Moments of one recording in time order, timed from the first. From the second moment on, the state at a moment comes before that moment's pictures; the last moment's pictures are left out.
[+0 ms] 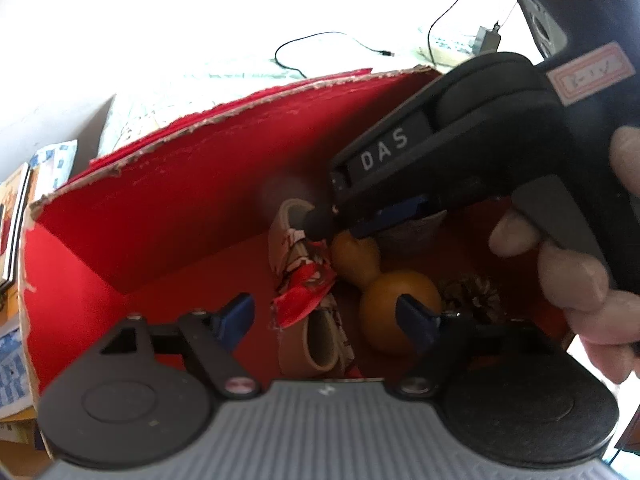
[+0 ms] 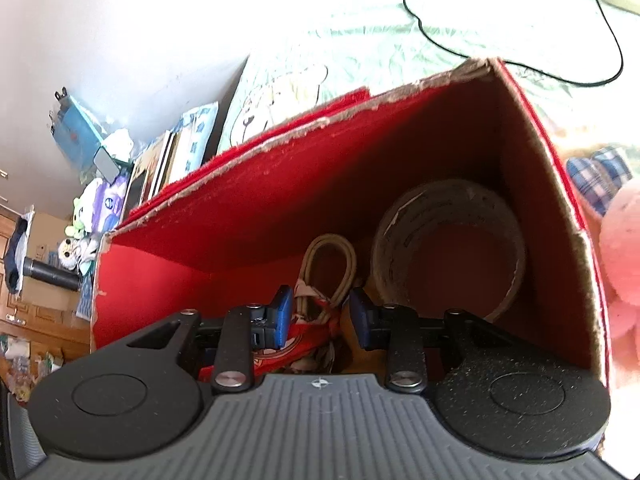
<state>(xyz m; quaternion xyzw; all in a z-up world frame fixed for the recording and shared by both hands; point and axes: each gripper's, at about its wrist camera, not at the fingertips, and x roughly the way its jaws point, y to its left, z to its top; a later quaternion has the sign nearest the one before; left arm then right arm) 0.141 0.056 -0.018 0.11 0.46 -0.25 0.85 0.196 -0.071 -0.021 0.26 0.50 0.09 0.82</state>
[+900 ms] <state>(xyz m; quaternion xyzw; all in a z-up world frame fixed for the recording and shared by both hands) 0.154 0.070 -0.017 0.10 0.47 -0.23 0.85 0.196 -0.067 -0.020 0.25 0.49 0.09 0.83</state>
